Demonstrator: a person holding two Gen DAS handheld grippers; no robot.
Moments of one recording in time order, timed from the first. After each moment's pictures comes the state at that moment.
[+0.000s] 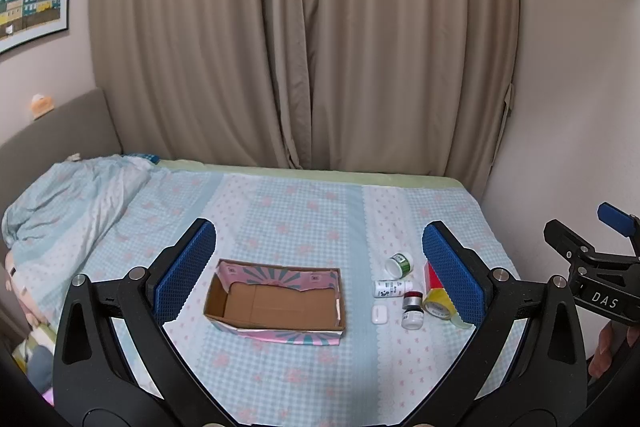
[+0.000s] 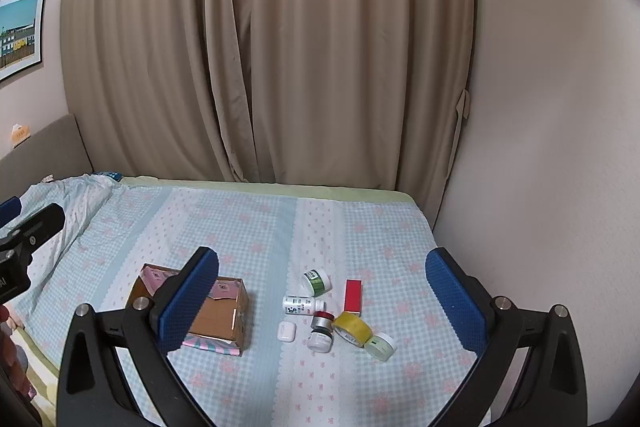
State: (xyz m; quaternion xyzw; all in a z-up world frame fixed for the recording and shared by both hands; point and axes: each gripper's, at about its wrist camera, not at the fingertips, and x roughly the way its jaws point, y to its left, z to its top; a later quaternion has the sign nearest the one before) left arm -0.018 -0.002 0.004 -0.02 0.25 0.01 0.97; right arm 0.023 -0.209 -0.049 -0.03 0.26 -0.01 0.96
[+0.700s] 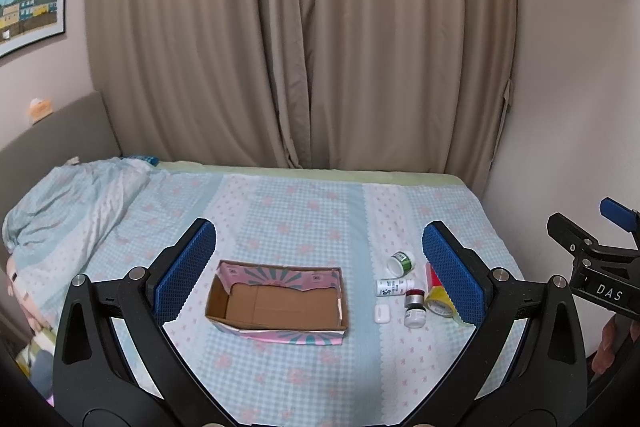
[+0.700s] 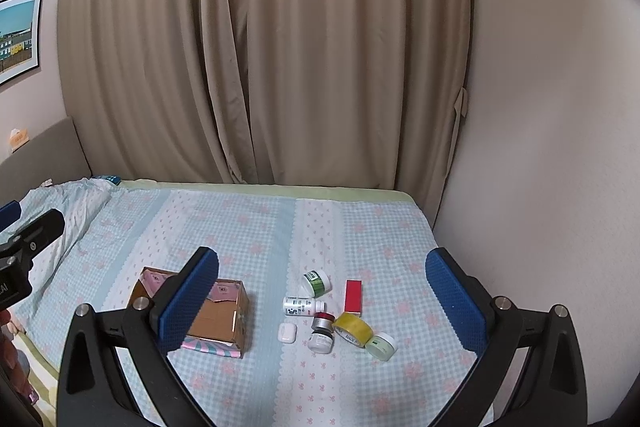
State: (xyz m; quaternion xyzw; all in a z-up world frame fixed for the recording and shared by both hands) left arm -0.015 0.003 0.009 -0.01 0.25 0.01 0.97; right arm 0.019 -0.208 -0.051 -0.02 0.26 -0.02 0.96
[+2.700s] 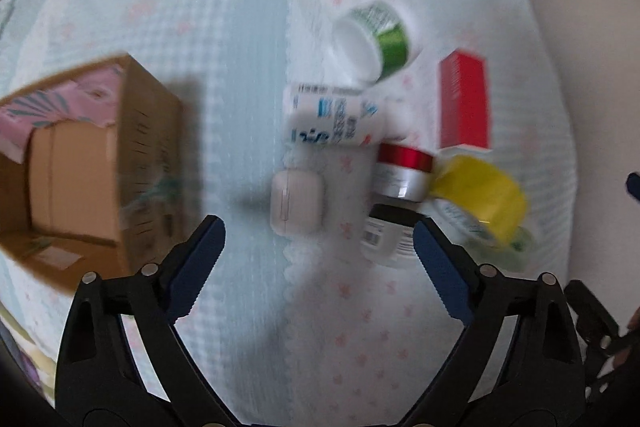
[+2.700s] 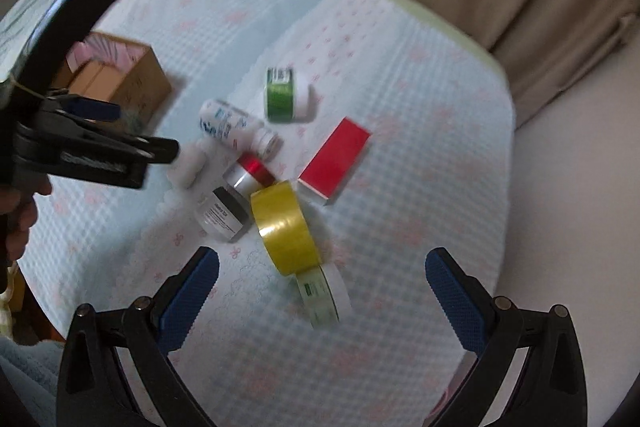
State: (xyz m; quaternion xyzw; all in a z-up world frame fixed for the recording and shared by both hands) left arm 0.264 -0.160 -0.427 -0.04 0.66 -0.05 0.75; right arm 0.228 -0.312 -0.344 -0.20 0.56 0.14 0.79
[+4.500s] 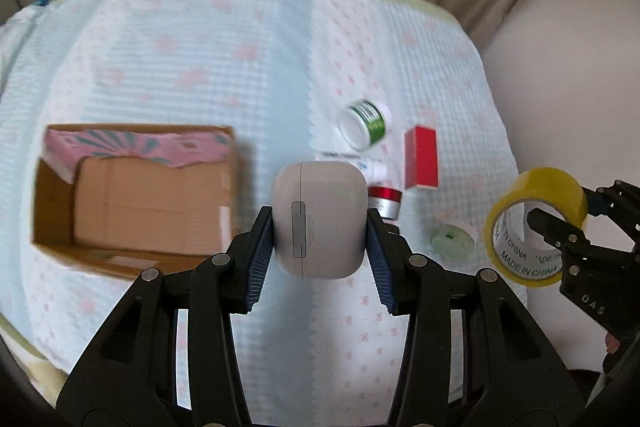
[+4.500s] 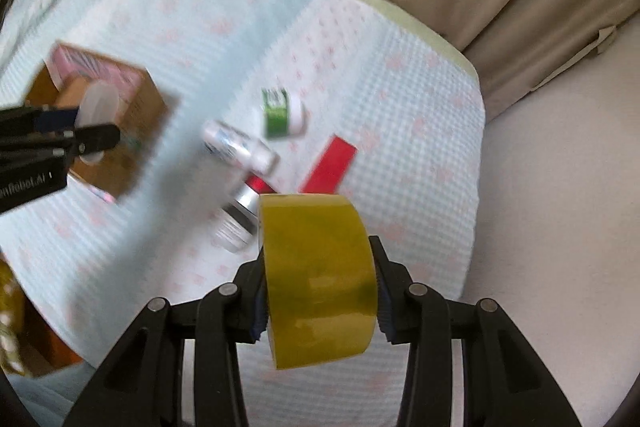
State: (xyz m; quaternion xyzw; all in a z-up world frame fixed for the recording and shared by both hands) left arm 0.224 -0.080 -0.288 -0.08 0.56 -0.08 0.82; right arm 0.228 -0.261 -0.278 -0.20 0.58 0.07 0.79
